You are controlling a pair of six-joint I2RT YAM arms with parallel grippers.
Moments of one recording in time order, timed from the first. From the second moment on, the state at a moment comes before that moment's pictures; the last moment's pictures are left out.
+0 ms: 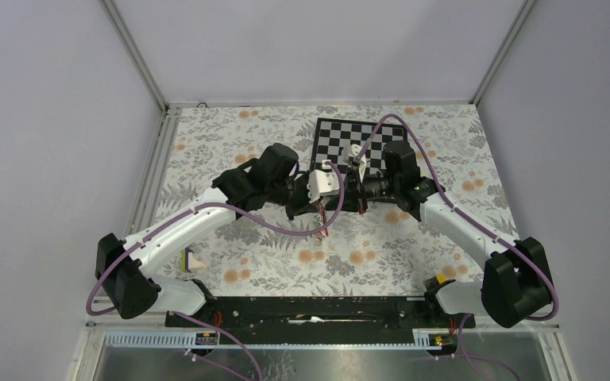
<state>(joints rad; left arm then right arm) -0.81 1.35 1.23 -0.63 0.44 0.47 0.46 1.32 0.88 -0.04 -1.12 -0.12</state>
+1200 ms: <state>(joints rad) -0.81 1.35 1.23 -0.63 0.46 0.47 0.46 1.34 0.88 -0.08 -1.09 -0.18</state>
